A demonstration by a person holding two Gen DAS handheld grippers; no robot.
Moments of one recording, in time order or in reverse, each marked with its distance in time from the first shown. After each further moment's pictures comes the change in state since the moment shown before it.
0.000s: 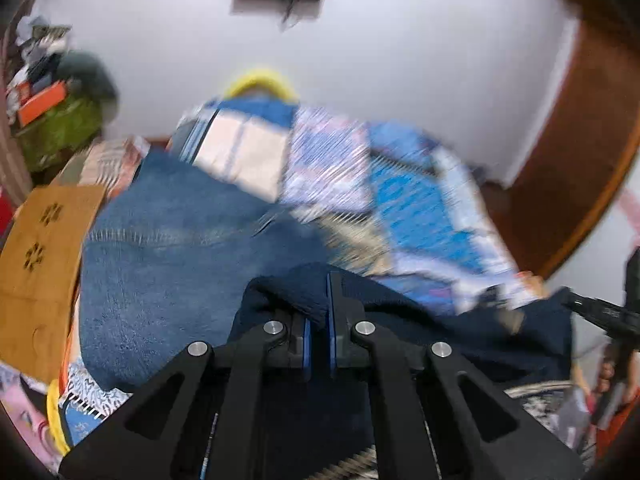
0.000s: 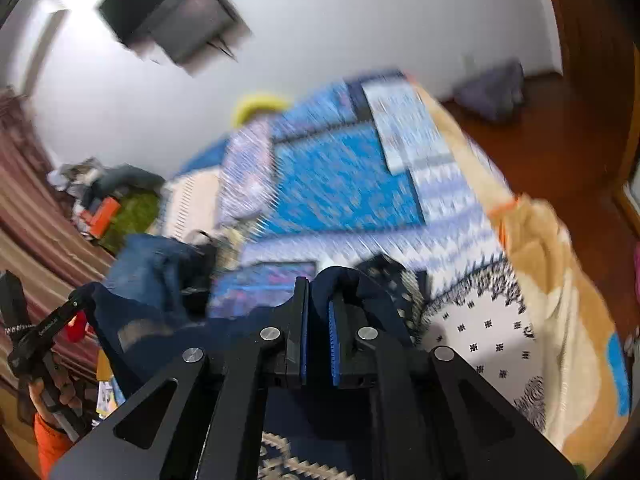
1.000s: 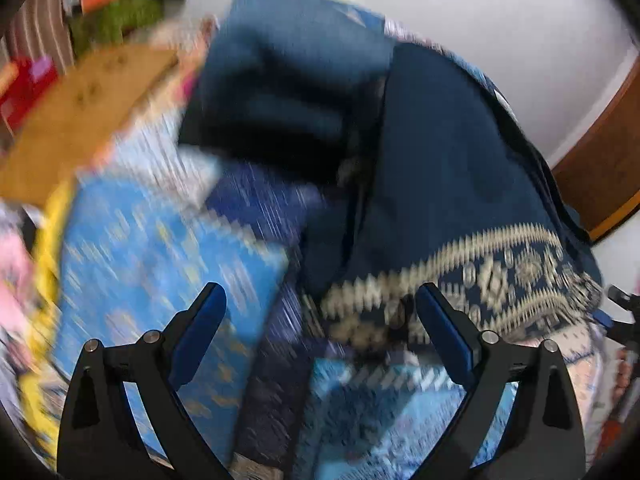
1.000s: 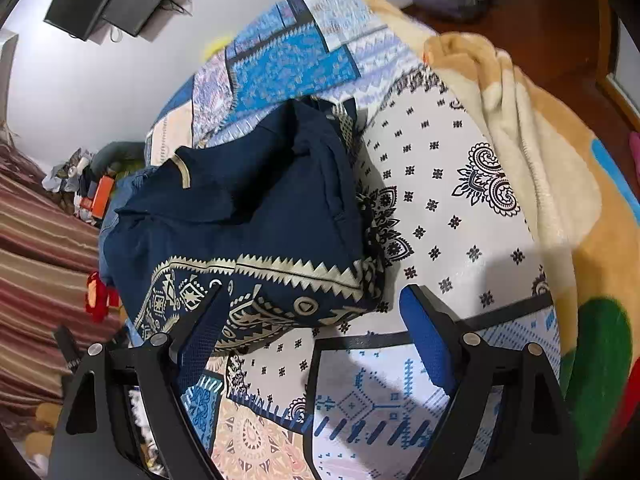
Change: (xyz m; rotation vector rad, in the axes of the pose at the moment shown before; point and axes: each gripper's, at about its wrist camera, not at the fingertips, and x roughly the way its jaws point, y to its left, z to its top) left arm -0.034 0.081 -0.182 -0.228 0.215 0.008; right arm -0.036 -0.056 -0.103 0.153 0.184 0.042
